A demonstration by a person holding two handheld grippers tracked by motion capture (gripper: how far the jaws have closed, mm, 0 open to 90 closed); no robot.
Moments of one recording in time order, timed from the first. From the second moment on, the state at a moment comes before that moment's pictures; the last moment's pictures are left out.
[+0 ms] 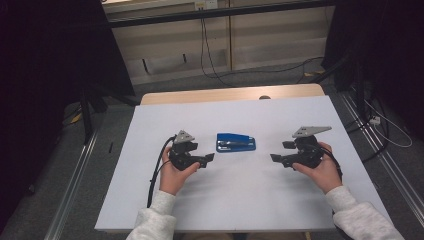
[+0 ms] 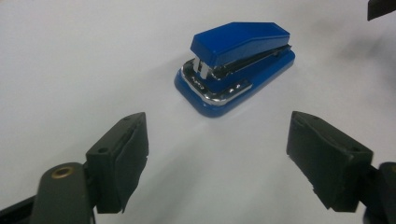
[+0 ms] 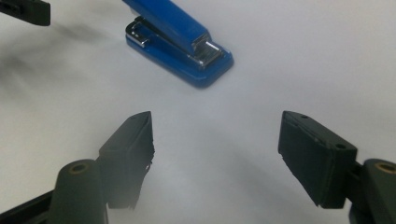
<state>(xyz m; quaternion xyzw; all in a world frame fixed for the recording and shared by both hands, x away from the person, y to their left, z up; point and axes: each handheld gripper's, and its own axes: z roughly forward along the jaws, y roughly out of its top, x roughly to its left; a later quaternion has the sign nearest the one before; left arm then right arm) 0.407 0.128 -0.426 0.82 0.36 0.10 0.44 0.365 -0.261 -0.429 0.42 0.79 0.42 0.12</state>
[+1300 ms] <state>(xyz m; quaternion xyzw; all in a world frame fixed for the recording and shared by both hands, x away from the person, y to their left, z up) 0.350 0.222 -0.419 0.80 0.37 0.12 0.45 0.298 -0.268 -0.429 0.40 0.81 0.42 0.11</state>
